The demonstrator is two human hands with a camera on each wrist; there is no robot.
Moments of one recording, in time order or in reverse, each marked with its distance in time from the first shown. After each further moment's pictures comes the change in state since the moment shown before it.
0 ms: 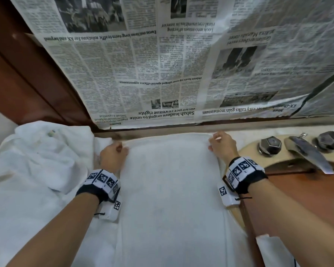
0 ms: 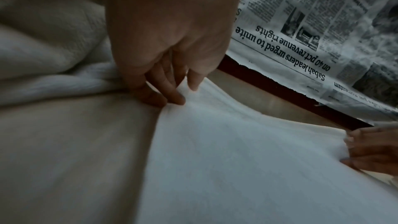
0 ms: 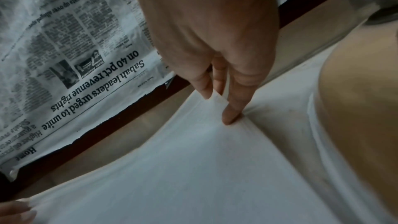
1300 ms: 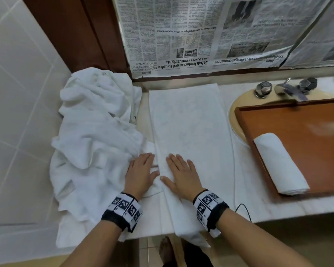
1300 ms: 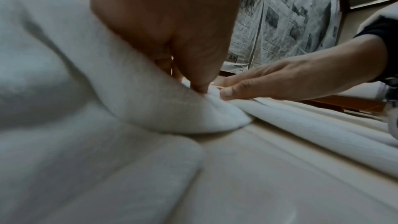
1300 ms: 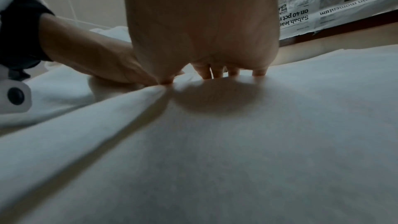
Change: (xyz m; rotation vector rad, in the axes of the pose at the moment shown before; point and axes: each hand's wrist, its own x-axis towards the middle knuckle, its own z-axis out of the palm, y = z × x) left_hand -0.270 -0.164 -0.036 0.317 -0.161 0.579; right_hand -0.377 0.092 0.133 -0.811 -0.419 -0.593
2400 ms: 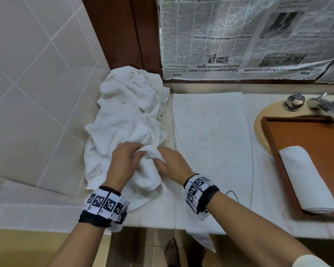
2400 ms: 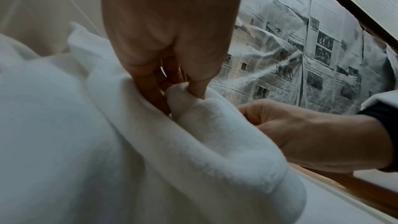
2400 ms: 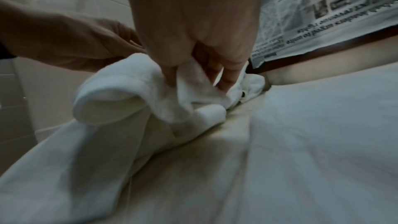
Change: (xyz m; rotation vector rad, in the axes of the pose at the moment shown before) left_hand -0.042 -0.031 -0.119 -0.221 0.317 -0.167; right_hand 0.046 -0.089 -0.032 0.434 0.136 -0.305
